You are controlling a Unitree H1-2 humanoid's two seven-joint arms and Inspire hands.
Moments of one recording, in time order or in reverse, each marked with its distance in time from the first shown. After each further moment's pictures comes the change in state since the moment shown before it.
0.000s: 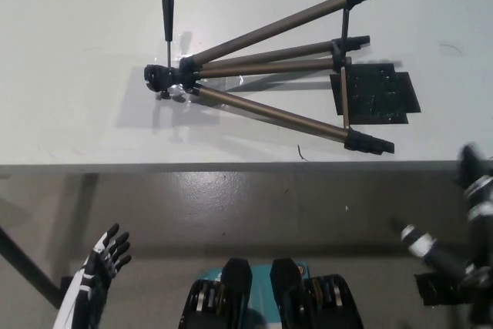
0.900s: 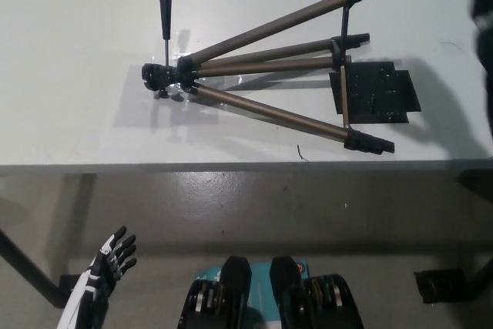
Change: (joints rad) left_arm -0.007 0.006 -0.003 0.029 0.001 0.004 -0.029; right_arm -0.987 -0.289 0.272 0.332 -0.274 0.438 0.279
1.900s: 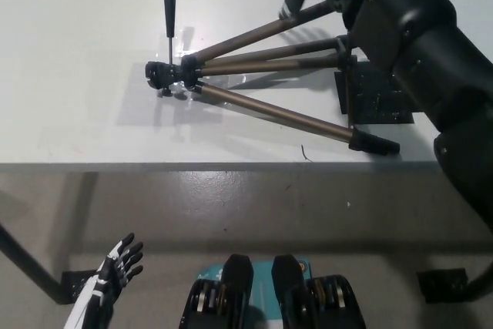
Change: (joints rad) left_arm 0.005 0.012 -0.022 0.002 0.011 0.017 -0.016; right_arm -0.471 0.210 0.389 1.050 -0.156 0.089 0.255
